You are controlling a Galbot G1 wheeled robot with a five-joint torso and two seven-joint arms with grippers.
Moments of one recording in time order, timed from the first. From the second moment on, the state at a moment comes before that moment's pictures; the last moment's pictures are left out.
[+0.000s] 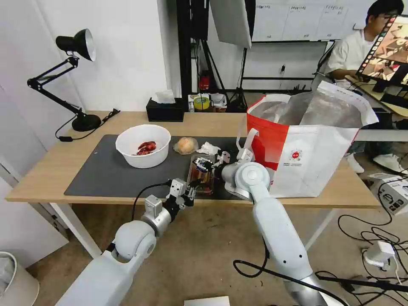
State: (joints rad) left arm 1.08 -1.10 -0.12 -1.91 -0.44 0.23 0.11; right arm -0.69 1.48 0.19 1.62 1.39 -0.72 0.72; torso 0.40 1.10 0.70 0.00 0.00
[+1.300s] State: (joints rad) left arm 1.46 -1.12 -0.50 -2.13 -0.46 0.14 0.10; right arm -0.69 1.46 0.19 1.74 1.42 -0.71 0.68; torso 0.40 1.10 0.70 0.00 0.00
